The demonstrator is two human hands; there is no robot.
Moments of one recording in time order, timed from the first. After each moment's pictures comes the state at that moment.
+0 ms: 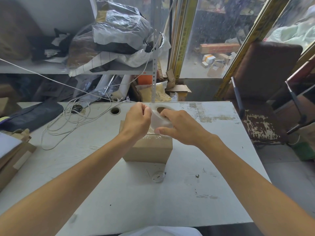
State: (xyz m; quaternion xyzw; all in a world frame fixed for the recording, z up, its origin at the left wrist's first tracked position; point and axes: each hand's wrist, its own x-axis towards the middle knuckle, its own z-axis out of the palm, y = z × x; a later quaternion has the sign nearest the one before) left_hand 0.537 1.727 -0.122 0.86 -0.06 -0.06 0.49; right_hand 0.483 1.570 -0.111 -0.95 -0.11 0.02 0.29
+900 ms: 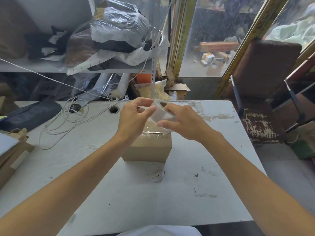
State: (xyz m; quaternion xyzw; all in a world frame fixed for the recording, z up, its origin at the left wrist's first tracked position) left_hand 0.535 1.735 -0.118 0.79 -0.11 -0.05 0.60; right_hand 0.487 1.559 -0.107 -0.94 -0.07 0.01 0.33
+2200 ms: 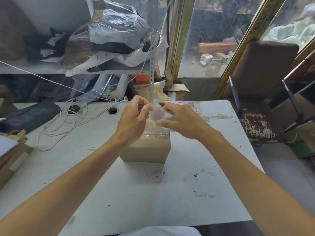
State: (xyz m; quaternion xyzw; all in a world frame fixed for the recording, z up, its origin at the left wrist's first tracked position) left_hand 0.531 1.735 -0.113 0.81 -0.16 -0.02 0.56; right_hand 0.488 1.560 -0.101 -0.94 -0.06 0.03 0.34
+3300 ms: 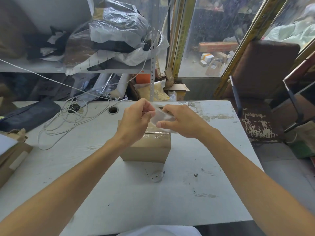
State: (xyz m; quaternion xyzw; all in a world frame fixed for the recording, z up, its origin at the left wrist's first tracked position) left_hand 0.536 1.737 -0.121 0.86 -0.20 -0.03 0.47; right_hand 0.494 1.561 -0.103 -0.94 -0.04 0.07 0.32
